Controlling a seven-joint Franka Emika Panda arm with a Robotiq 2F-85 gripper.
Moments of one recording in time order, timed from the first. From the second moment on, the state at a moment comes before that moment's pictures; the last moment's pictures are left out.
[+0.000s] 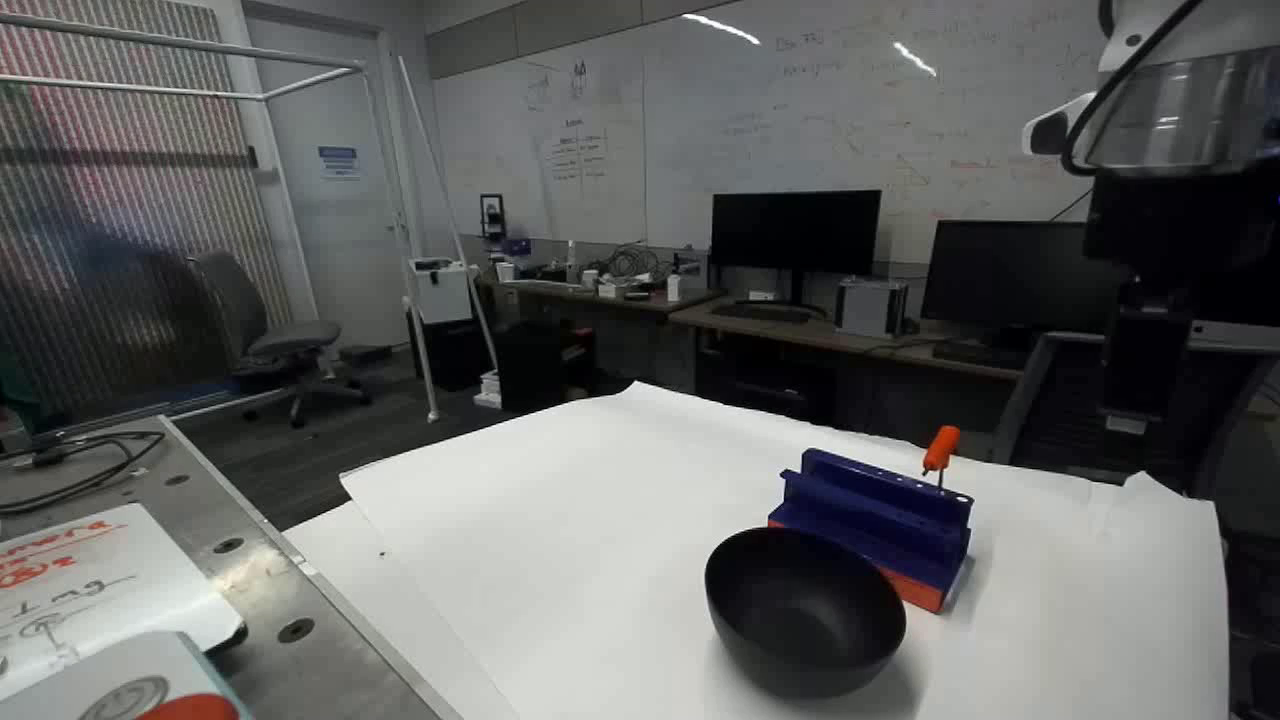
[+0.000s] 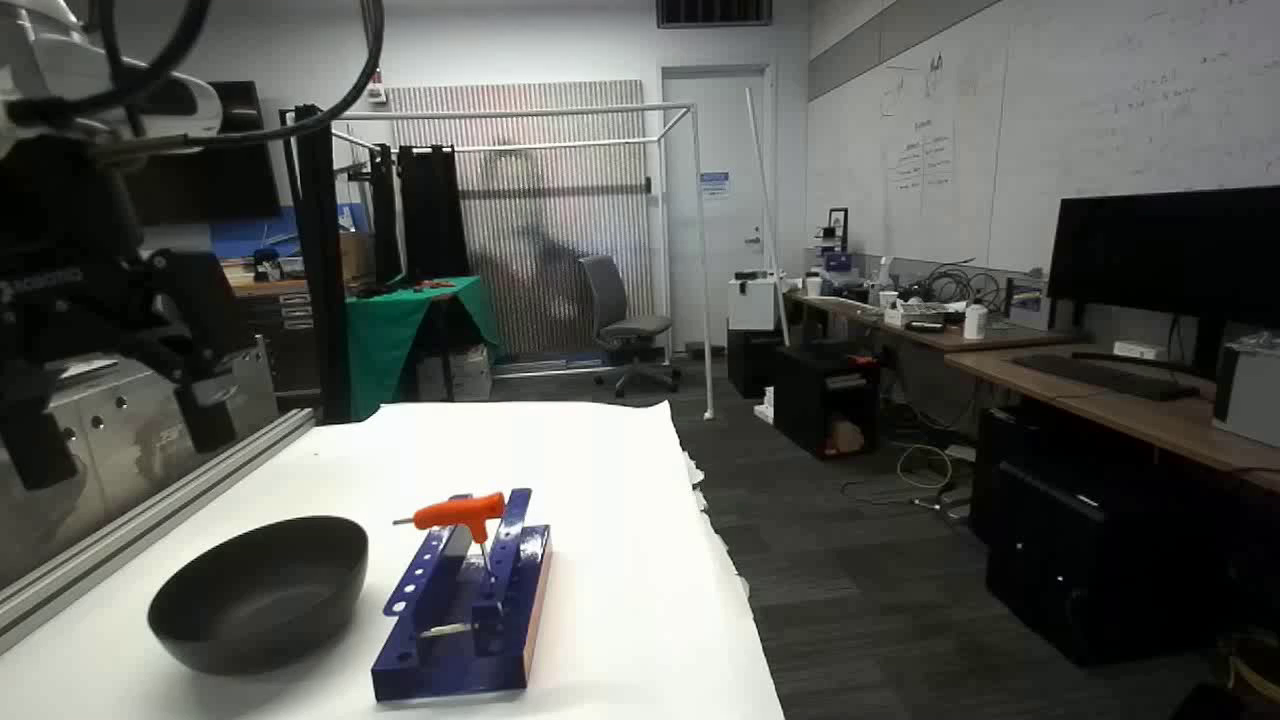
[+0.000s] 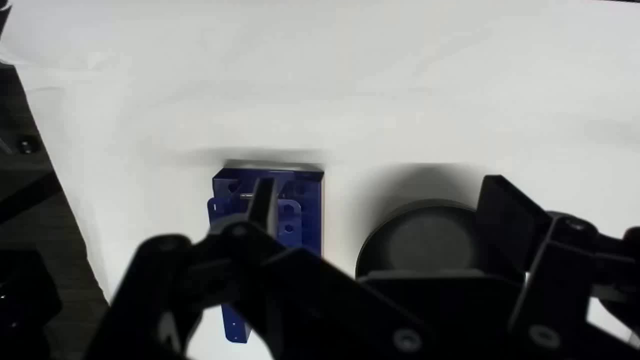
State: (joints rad) arm 0.05 -0.57 0.22 -2.52 -0.06 1.91 0.16
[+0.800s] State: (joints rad) arm -0.04 -0.36 0.20 -2.36 -0.06 2.03 0.50
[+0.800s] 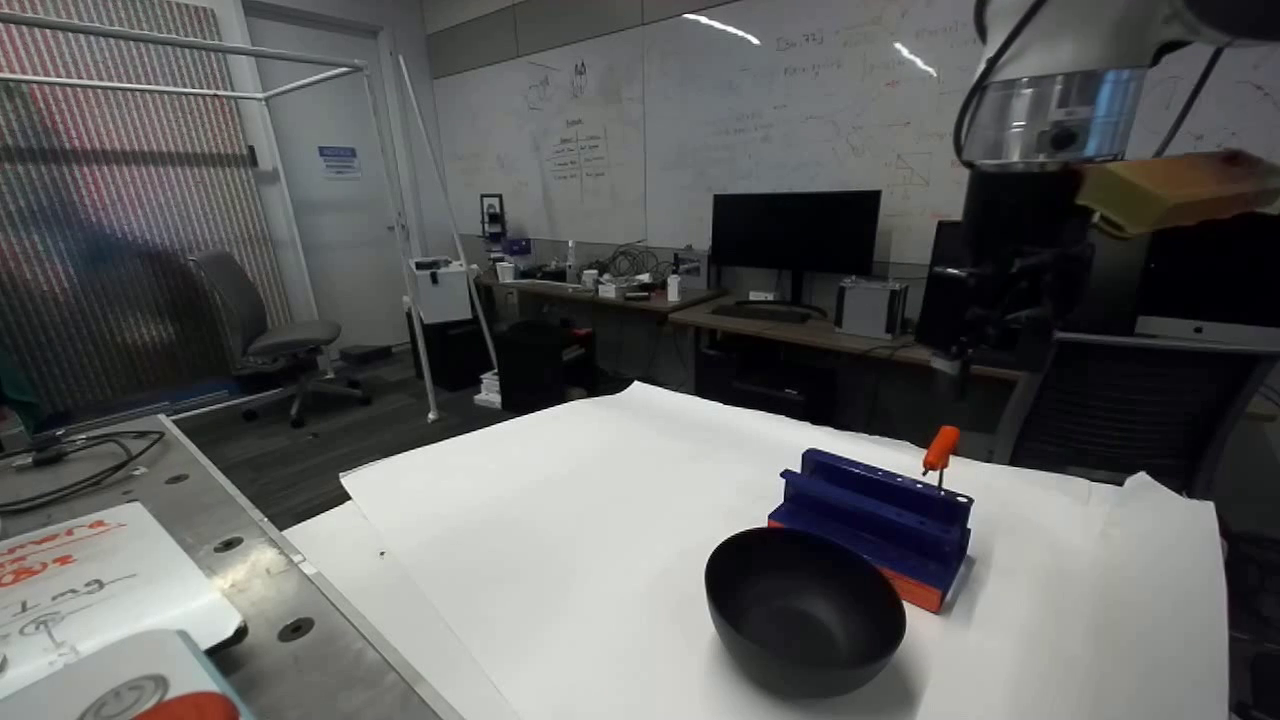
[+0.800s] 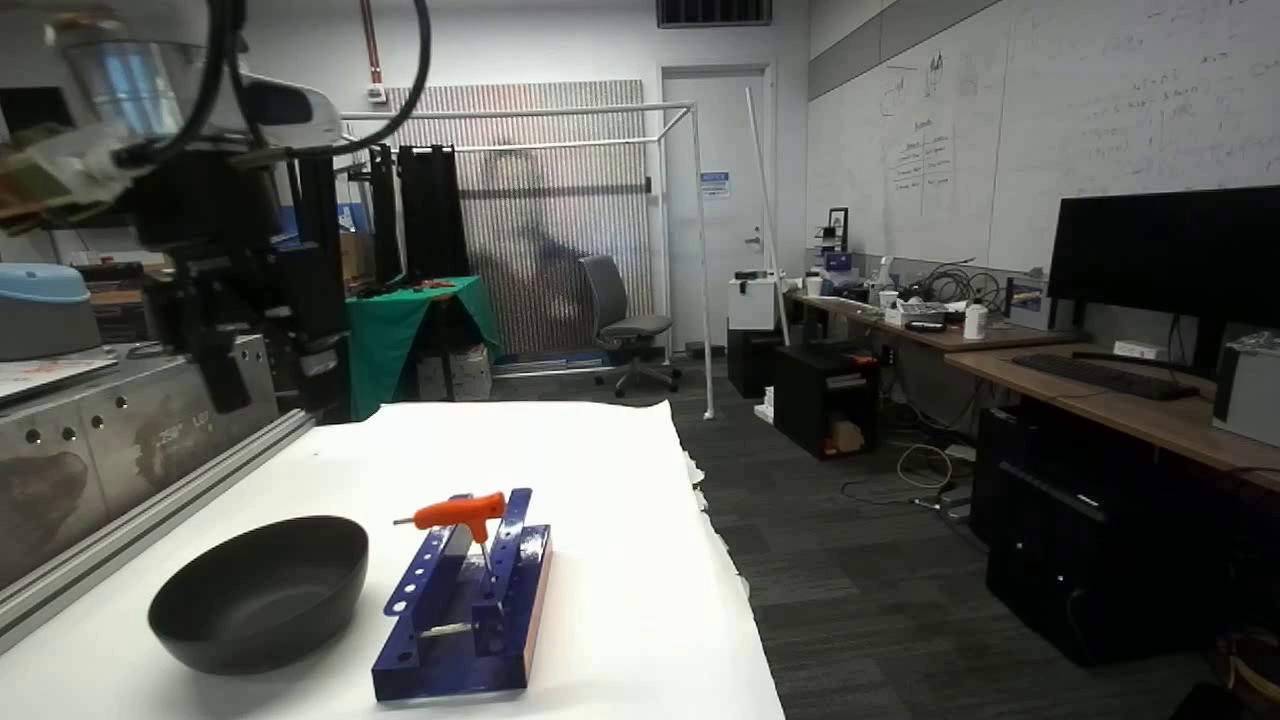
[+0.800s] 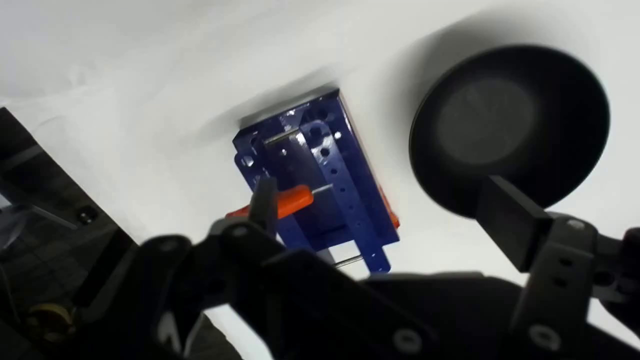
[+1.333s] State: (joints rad) arm -0.10 -0.06 0.07 -2.15 -0.05 2.04 0.77
